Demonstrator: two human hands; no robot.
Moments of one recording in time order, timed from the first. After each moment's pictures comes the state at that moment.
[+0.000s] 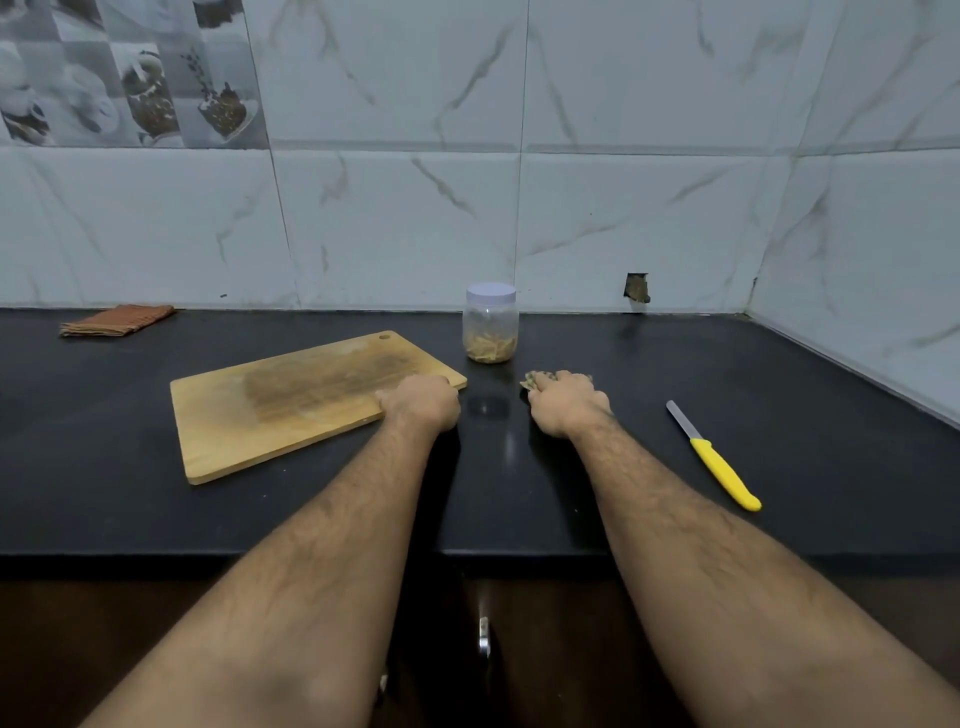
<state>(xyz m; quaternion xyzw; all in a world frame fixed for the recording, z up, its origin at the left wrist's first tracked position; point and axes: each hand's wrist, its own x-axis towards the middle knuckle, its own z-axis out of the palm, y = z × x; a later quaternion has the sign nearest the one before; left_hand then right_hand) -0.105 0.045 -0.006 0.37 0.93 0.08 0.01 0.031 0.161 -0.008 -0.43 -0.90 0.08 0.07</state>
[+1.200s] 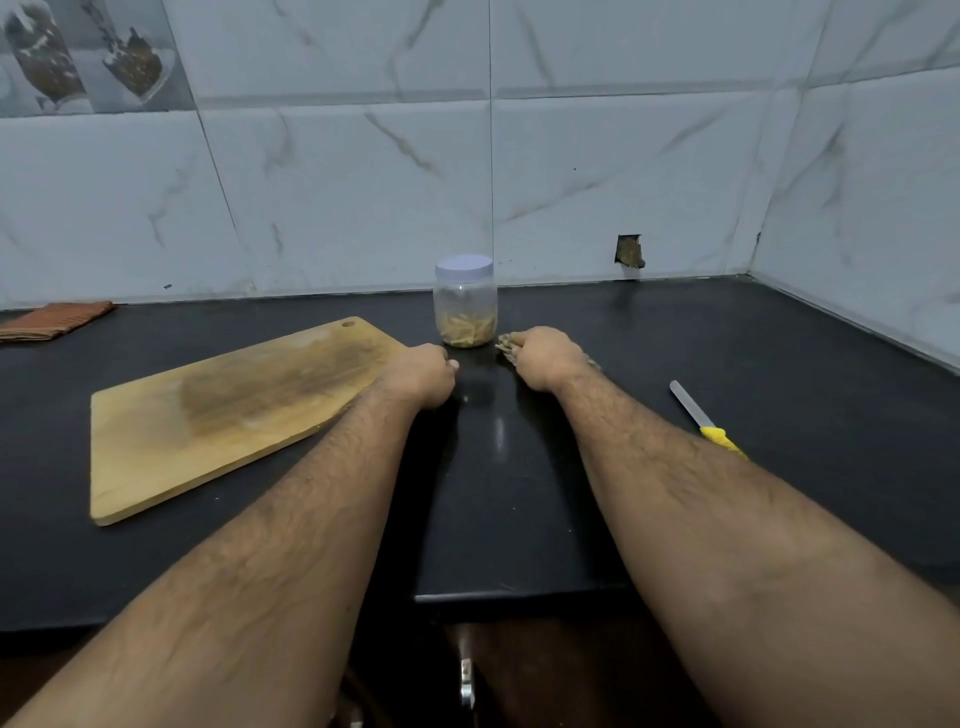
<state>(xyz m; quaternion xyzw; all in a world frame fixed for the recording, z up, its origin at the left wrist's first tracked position) -0.120 0.092 -0.004 0.45 0.88 0.13 0.02 -0.004 0.221 -0.006 -0.37 -0.91 0.10 0.12</state>
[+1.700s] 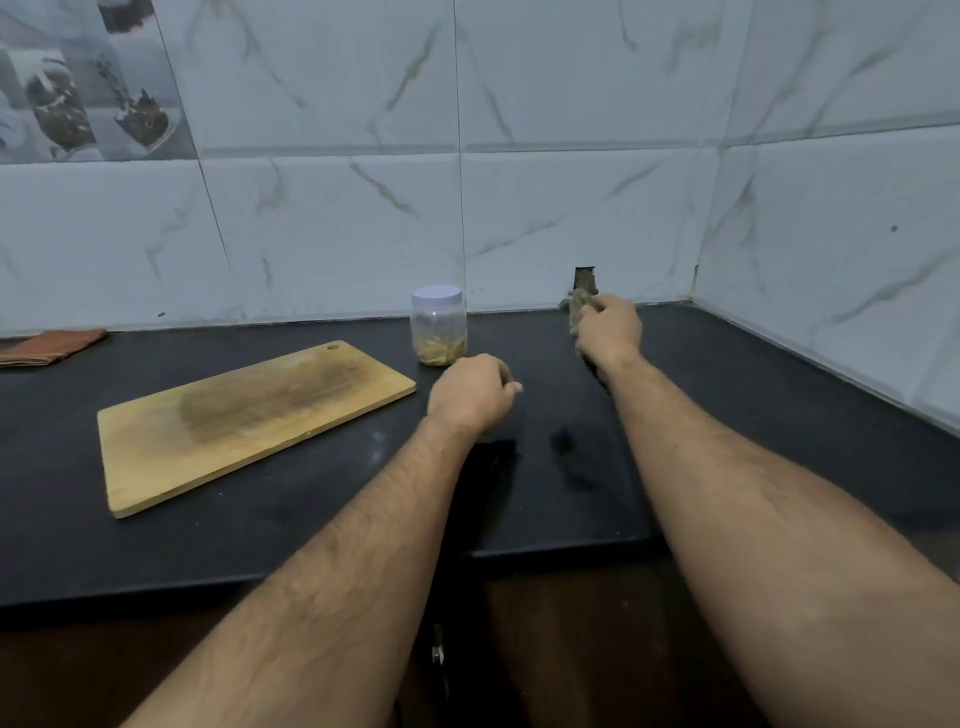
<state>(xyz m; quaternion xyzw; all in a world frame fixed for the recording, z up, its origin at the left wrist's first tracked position) -0.003 0.079 0.021 0.51 0.82 0.24 -0.02 0.094 0.230 0.043 -0.42 -0.64 0.41 0.49</state>
